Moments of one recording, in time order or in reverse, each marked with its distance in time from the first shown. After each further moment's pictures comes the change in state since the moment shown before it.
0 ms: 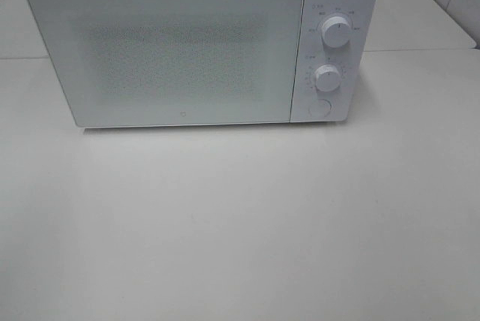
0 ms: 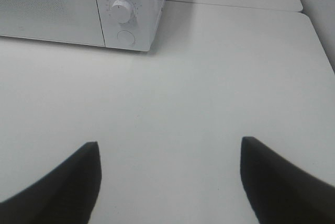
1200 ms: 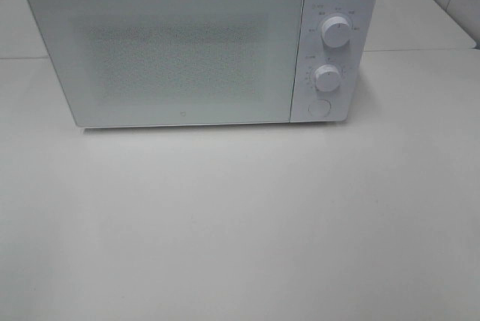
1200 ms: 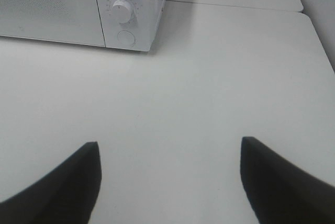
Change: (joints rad) left arm 0.000 -0.323 0.213 -0.057 -0.059 0.215; right arm 0.000 0.000 0.000 0.000 0.000 0.000
